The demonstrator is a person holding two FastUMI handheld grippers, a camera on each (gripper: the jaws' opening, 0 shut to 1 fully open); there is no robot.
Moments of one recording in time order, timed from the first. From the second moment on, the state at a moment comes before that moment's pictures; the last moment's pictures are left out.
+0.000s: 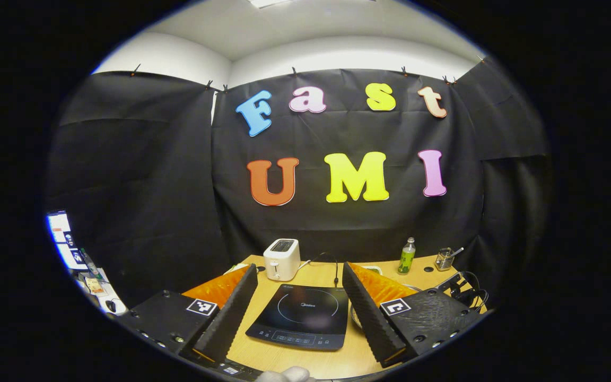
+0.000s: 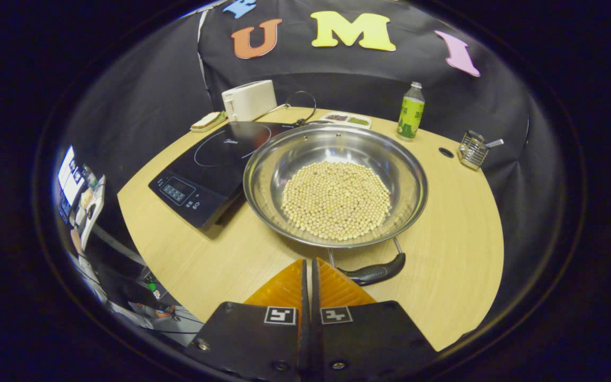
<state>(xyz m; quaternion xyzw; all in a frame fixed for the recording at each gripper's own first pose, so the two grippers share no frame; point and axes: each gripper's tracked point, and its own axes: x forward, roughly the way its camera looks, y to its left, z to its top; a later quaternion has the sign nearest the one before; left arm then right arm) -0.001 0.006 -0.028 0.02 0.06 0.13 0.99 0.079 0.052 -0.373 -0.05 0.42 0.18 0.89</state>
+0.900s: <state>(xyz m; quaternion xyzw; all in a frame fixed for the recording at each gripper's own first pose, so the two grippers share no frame) -0.002 -0.016 -0.031 0.02 0.06 0.22 0.97 0.110 -0.025 -0.376 -0.08 0.43 0.22 0.87</state>
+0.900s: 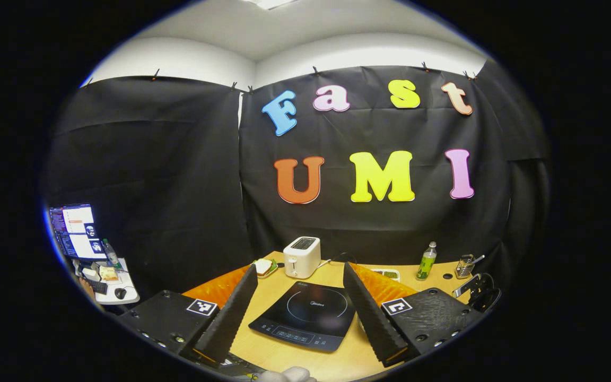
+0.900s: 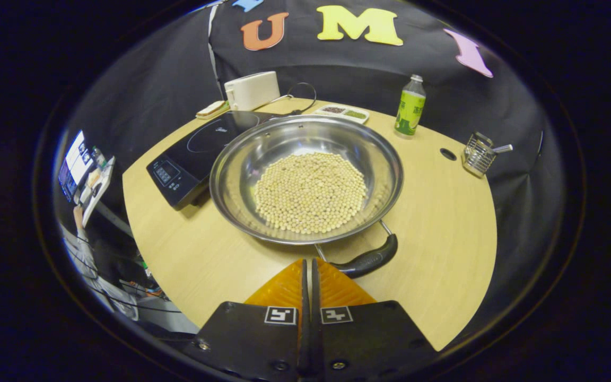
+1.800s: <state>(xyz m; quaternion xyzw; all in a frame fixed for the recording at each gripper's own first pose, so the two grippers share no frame) 0.011 -0.024 -0.036 0.01 0.07 0.24 0.97 0.175 -0.087 -0.375 -0.09 0.41 0.17 0.89</state>
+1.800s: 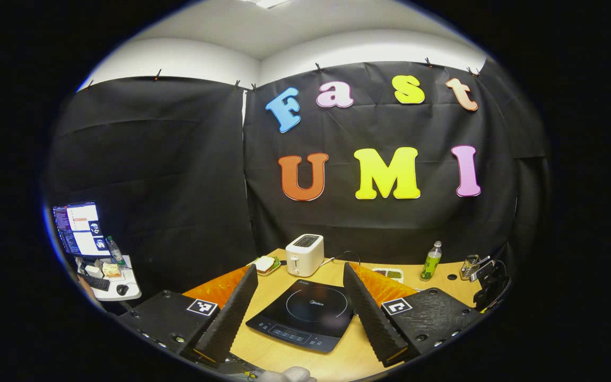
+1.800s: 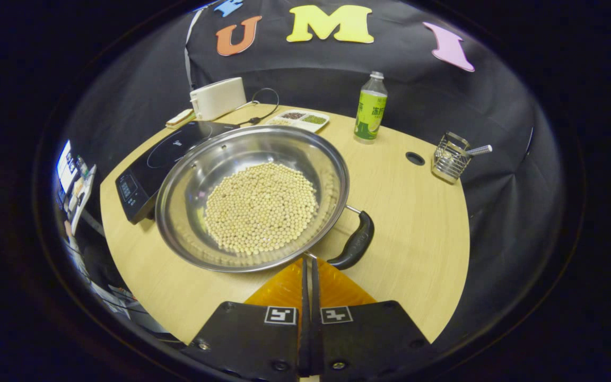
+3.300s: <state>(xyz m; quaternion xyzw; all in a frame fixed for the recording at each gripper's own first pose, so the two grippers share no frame) 0.010 0.003 -0.069 0.00 0.09 0.10 0.99 0.097 -0.078 -0.317 -0.03 0.35 0.05 0.93</state>
